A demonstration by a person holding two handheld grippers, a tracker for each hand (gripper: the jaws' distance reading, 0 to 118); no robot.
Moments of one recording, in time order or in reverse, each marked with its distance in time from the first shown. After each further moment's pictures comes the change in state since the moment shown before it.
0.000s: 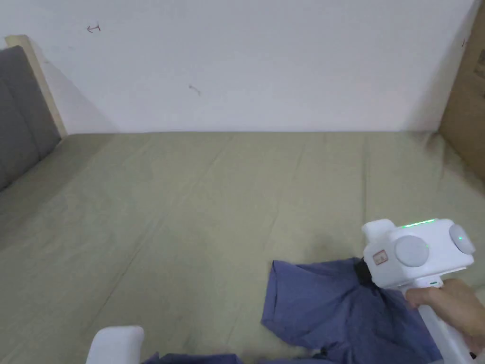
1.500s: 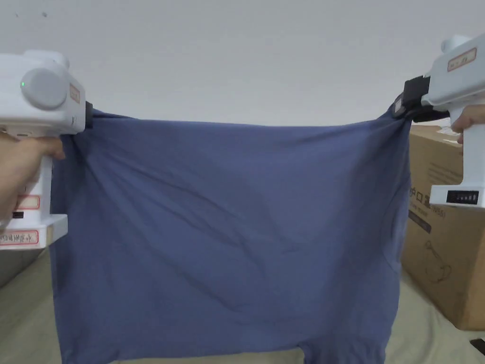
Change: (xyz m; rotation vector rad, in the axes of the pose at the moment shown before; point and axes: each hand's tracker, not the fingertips) left arm -0.009 0.342 0.275 0.735 0.241 -0.069; right arm 0.054 0.150 0.463 0.732 -0.029 -0.304
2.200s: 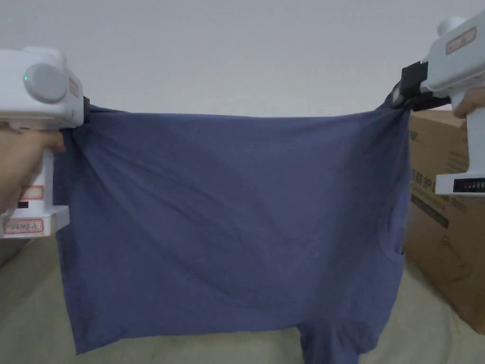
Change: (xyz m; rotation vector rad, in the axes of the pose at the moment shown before) left arm 0.014 -0.035 -0.125 -0.073 0.007 0.019; right arm -0.004 -0.027 -0.087 -0.097 -0.028 0.038
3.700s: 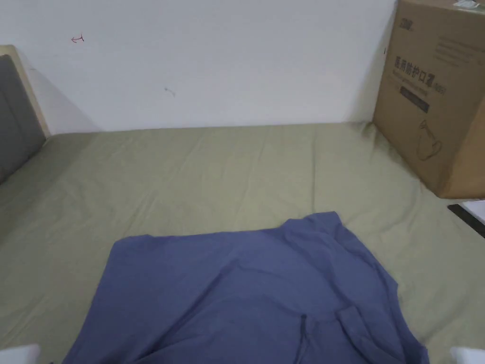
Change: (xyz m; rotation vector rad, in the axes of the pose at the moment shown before) left arm -0.116 -0.487 0.242 -0.604 -0.064 -0.018; right arm 0.050 -0.544 0.204 -0.610 0.014 -0.146
